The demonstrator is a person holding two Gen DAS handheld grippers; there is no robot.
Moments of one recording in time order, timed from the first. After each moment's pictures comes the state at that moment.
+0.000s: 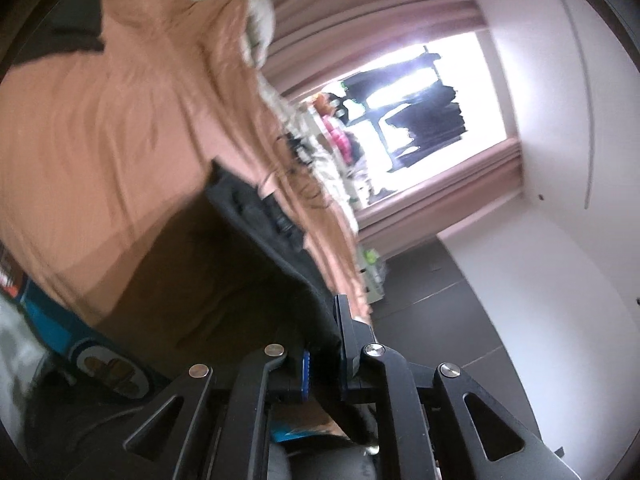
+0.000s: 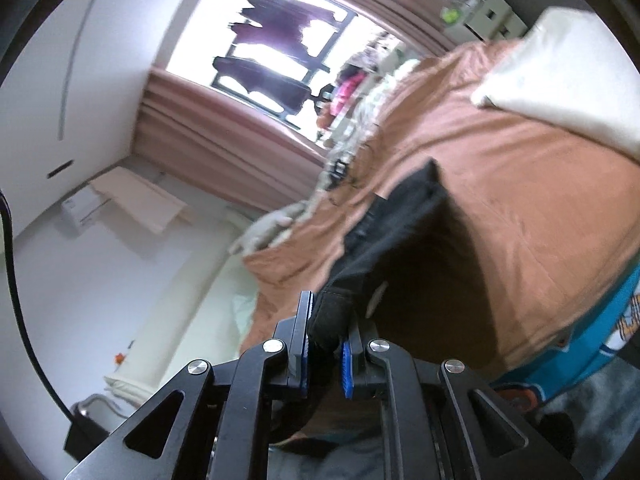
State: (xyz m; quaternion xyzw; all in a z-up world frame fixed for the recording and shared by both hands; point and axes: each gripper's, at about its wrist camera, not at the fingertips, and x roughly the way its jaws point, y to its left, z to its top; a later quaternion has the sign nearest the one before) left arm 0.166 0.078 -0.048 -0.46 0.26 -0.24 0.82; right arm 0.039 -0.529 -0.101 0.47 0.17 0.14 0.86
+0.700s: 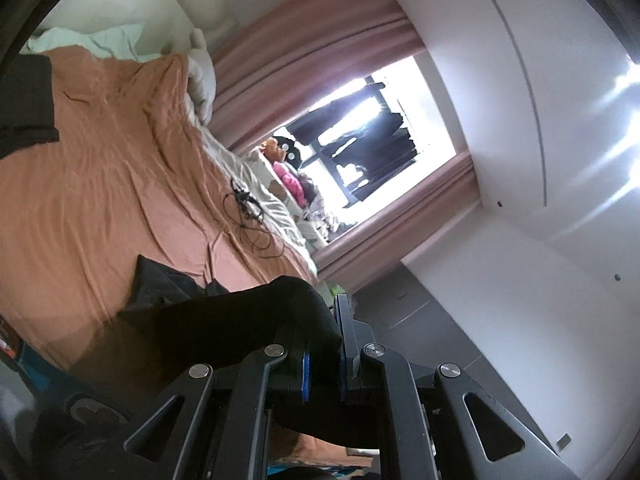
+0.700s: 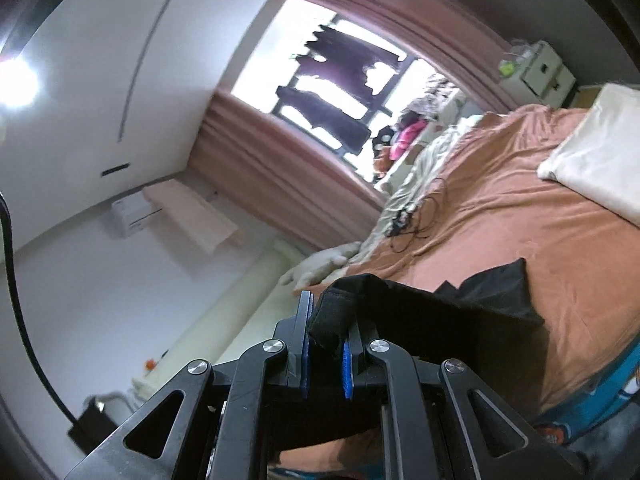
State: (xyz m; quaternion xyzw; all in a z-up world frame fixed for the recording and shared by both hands) left arm 0.143 0.092 0.051 -0.43 0.17 -0.26 0.85; right arm 0.033 -0.516 -0.014 0.46 0.08 0.15 0.87
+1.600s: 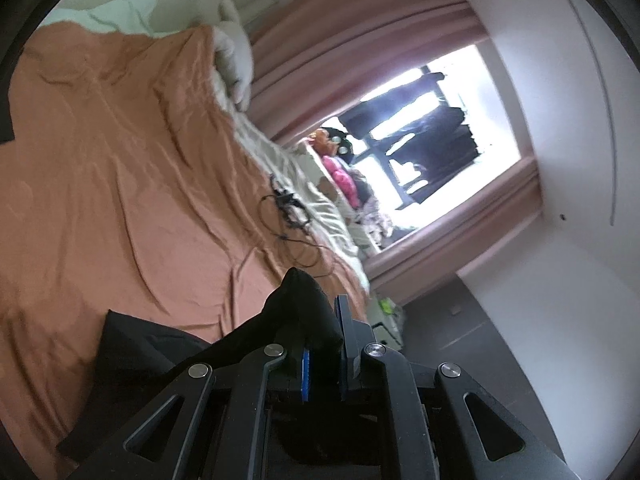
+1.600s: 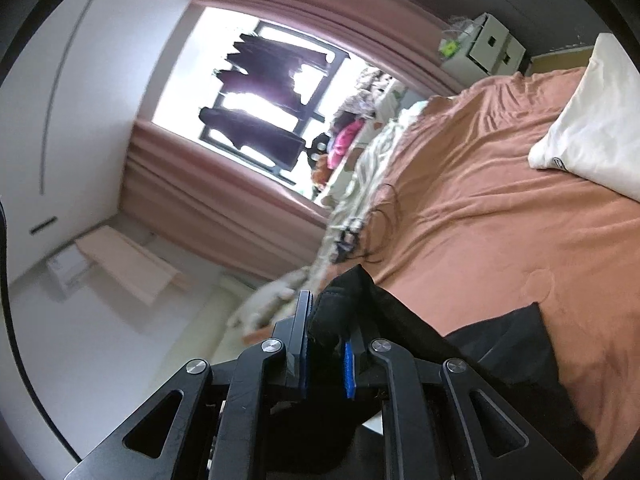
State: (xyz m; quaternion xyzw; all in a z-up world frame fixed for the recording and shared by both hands) left arm 0.407 0.029 0.023 -0.44 0.23 -0.18 0.85; right arm 0.256 -0.556 -0.059 0.50 0.12 0.06 0.85
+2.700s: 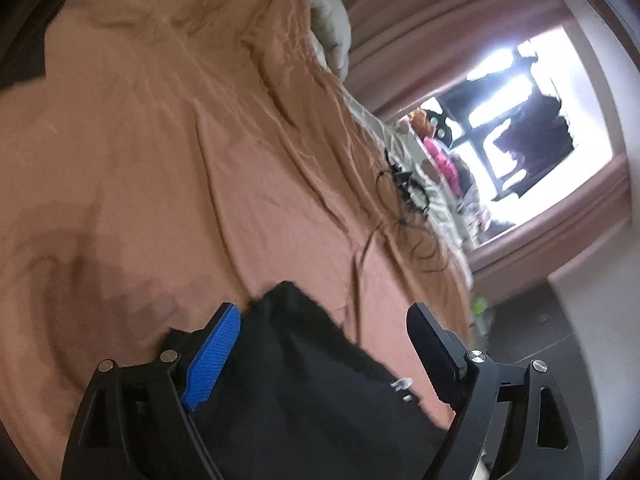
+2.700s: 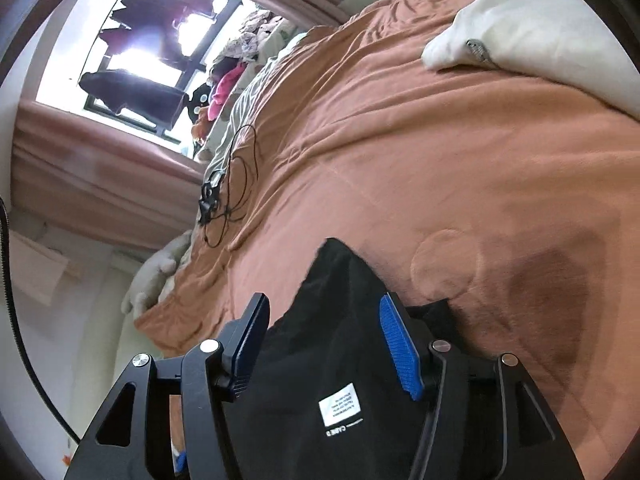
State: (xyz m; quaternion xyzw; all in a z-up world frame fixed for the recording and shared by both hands) left arm 0.510 0.033 -0.119 -0.40 0.33 -0.05 0.85; right arm 0.345 -0.593 -0.202 0.51 0.30 -0.06 0.81
